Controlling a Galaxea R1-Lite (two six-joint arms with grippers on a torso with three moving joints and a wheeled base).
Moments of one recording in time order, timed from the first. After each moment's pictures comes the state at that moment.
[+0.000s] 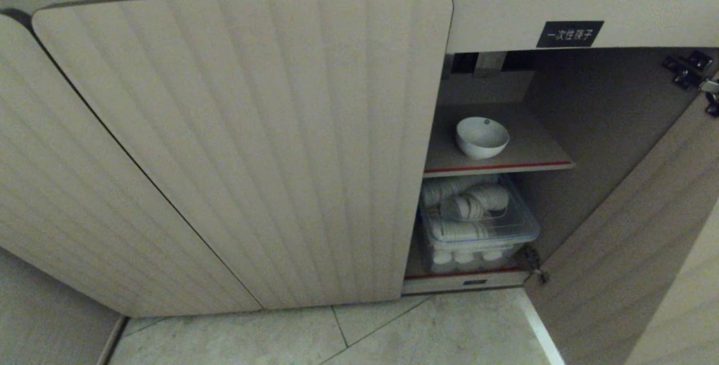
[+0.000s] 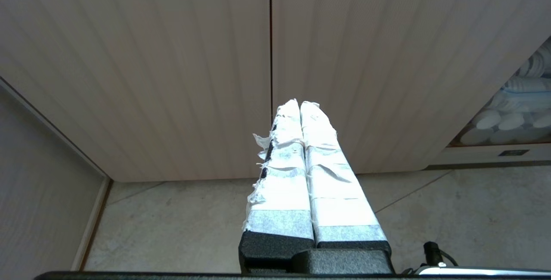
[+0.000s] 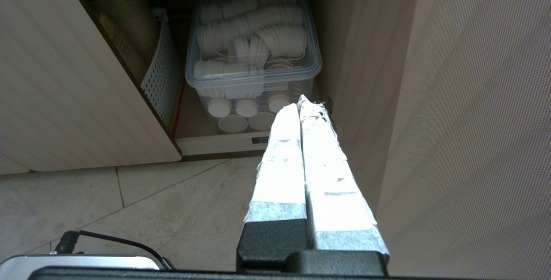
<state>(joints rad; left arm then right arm) 0.00 0.00 0.00 -0.01 0.01 -0.03 0.00 0.00 0.00 -0.01 -0.02 0.03</state>
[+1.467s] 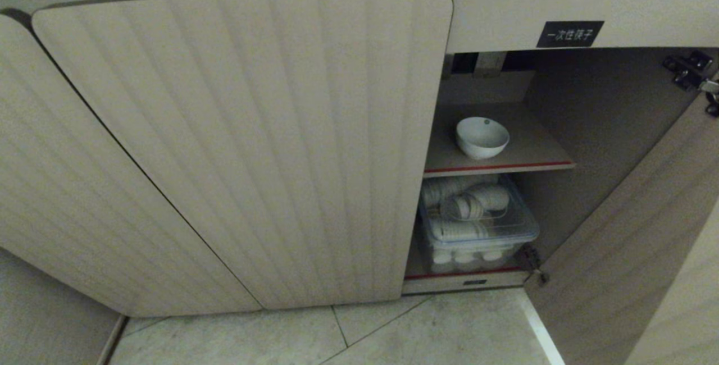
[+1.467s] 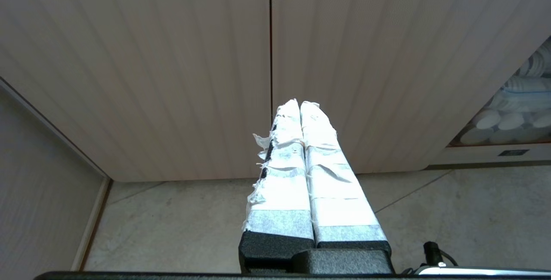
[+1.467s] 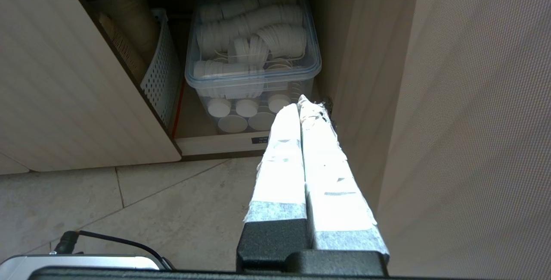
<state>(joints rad) 0.00 0.00 0.00 0.00 0.00 -0.03 0.00 0.00 0.00 -0.01 -0.02 0.03</state>
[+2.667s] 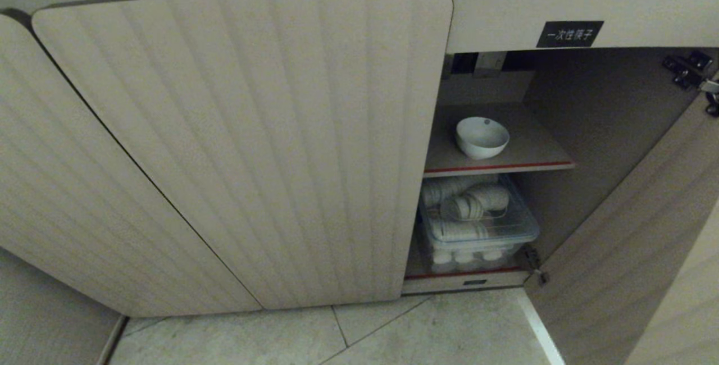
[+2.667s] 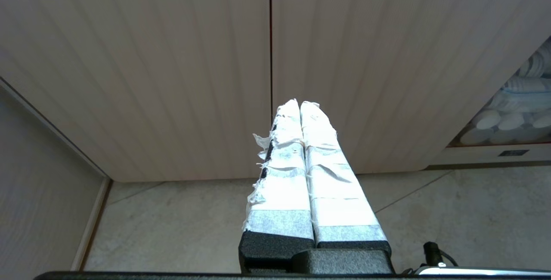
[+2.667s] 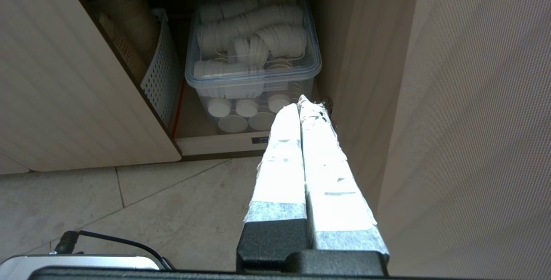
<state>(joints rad) 0.00 0.00 0.00 -0.01 0.01 -0.03 0.00 0.00 0.00 -0.01 -0.02 0.03</state>
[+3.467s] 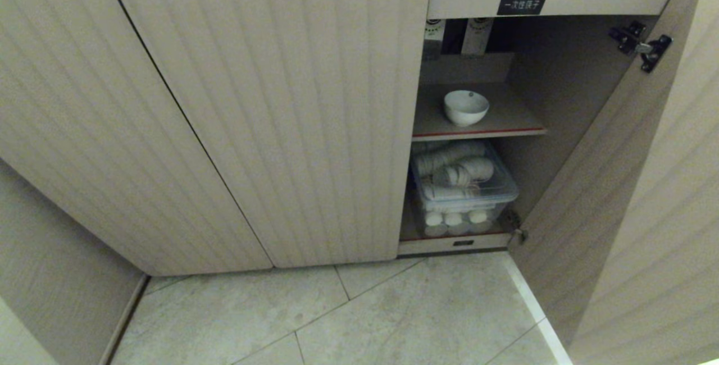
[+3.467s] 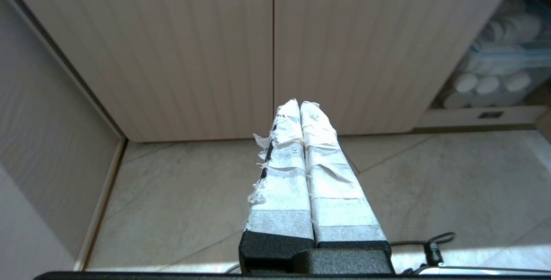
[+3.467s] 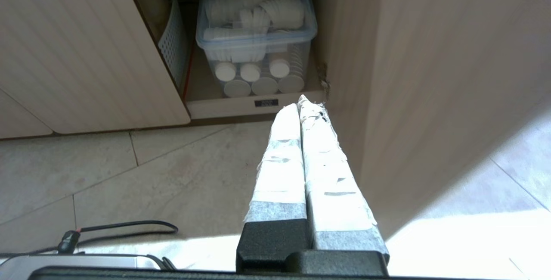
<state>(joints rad) 0.00 0.00 0.00 -0.01 0.00 -0.03 0.00 0.00 0.00 -0.01 -0.02 0.03</state>
